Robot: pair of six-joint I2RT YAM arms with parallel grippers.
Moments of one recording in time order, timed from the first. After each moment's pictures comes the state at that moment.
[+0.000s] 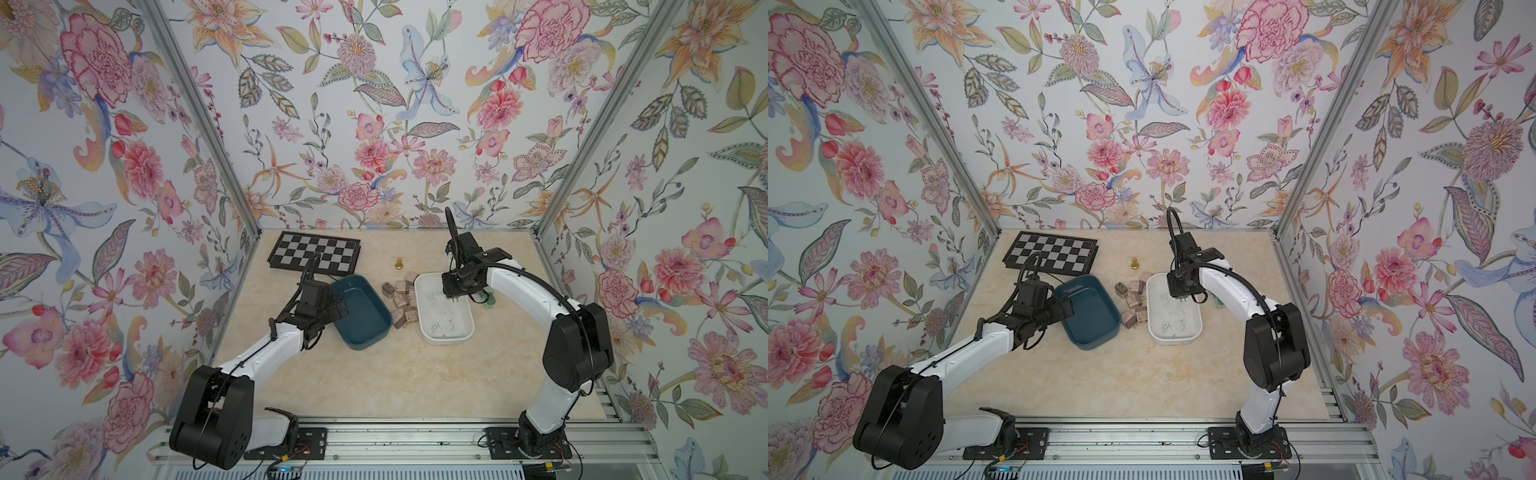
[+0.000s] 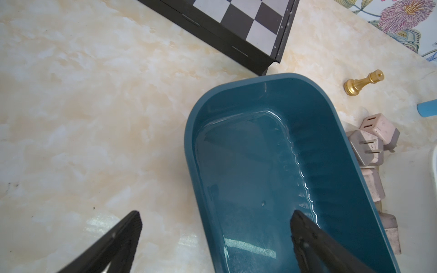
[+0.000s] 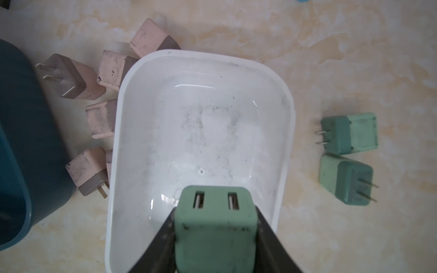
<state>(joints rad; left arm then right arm) -0.30 1.32 0.71 -0.22 -0.13 -0.58 0.45 1.83 1.52 -0.88 0.03 0.21</state>
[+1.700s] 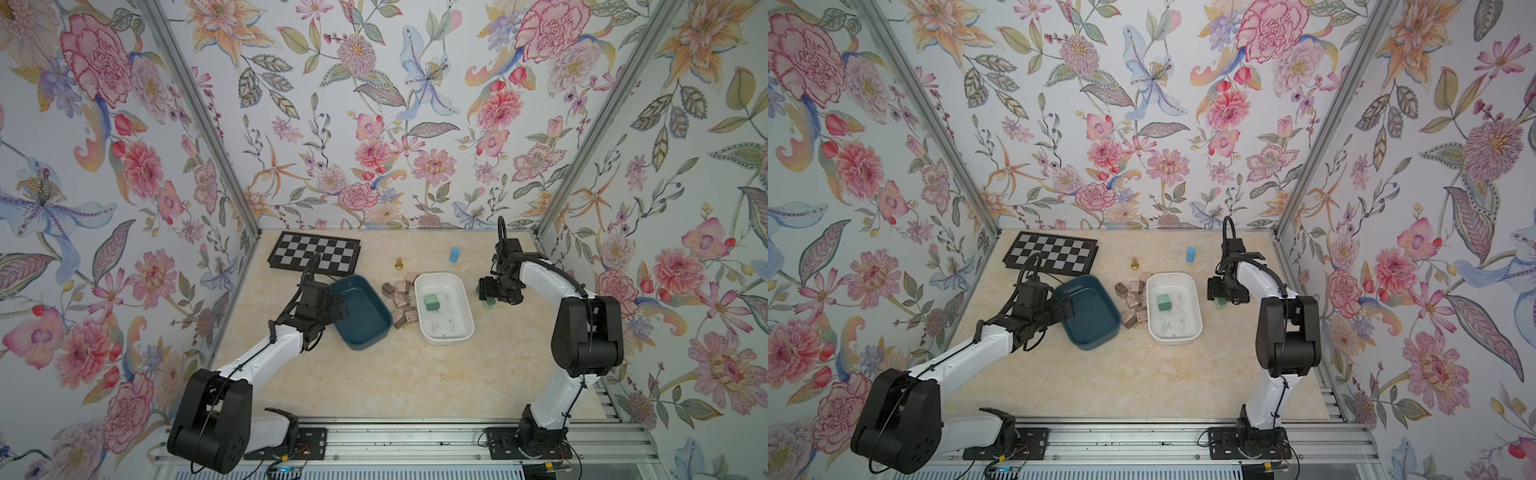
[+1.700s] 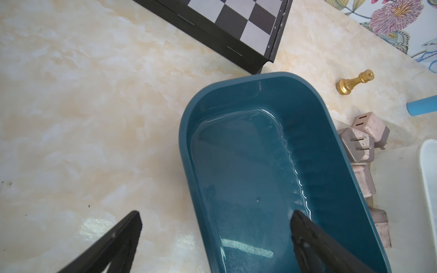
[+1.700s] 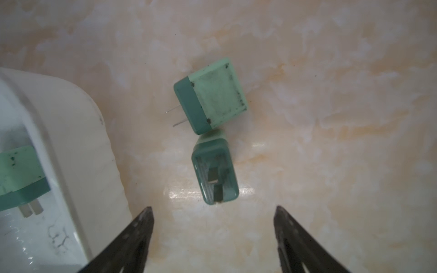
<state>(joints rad) -0.31 1.31 0.70 -0.21 -0.12 -0.59 0.08 1.86 1.38 -0.85 0.01 0.12</state>
